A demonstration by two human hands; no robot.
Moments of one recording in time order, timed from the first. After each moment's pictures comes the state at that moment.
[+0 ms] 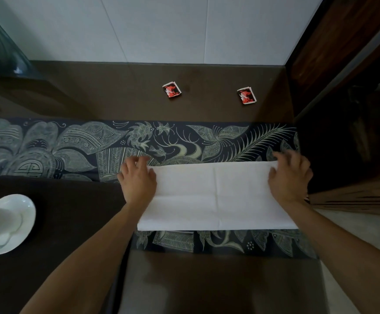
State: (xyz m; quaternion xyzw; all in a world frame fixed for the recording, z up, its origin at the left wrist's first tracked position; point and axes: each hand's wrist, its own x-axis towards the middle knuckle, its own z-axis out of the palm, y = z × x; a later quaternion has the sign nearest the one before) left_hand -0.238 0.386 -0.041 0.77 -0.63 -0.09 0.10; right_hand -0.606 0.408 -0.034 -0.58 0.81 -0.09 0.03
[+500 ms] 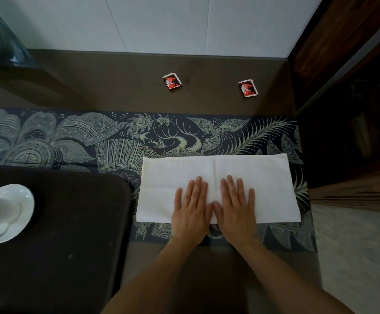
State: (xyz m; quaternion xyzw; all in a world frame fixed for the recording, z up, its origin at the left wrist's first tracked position) left_hand -0.347 0.498 -0.079 0.61 -0.78 -0.13 0.00; right_hand -0.494 0.502 -0.075 -0.71 0.70 0.01 0.10
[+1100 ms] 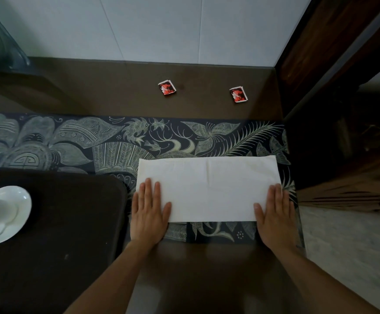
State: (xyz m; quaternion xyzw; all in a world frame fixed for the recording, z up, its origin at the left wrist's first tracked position) left_hand -0.262 0.501 -0.072 0.69 -0.72 -0.12 -0.01; right_hand -0.603 0.535 -0.075 -0.60 0.79 0.02 0.09
